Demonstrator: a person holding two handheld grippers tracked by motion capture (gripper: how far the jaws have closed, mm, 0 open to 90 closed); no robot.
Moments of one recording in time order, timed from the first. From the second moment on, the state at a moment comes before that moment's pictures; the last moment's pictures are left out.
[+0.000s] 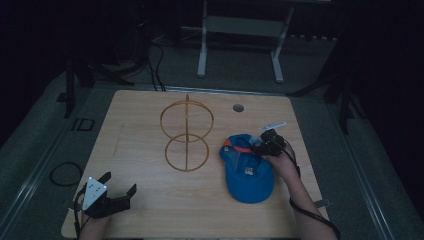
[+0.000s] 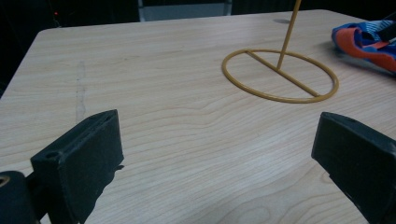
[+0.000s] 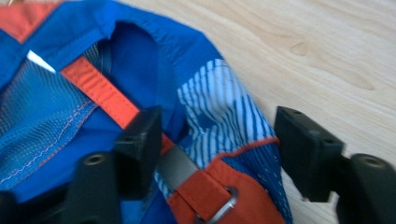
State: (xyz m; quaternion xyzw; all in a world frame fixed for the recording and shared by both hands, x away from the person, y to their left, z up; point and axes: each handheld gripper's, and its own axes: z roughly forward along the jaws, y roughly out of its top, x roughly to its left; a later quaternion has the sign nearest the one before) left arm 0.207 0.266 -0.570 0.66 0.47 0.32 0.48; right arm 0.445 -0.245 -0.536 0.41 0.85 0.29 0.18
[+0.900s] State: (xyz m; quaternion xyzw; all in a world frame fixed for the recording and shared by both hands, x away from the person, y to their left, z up) left arm 0.207 0.265 -0.569 0.66 0.48 0.33 0.48; right arm 0.430 -0.248 -0.516 0.40 0.84 0.30 0.20
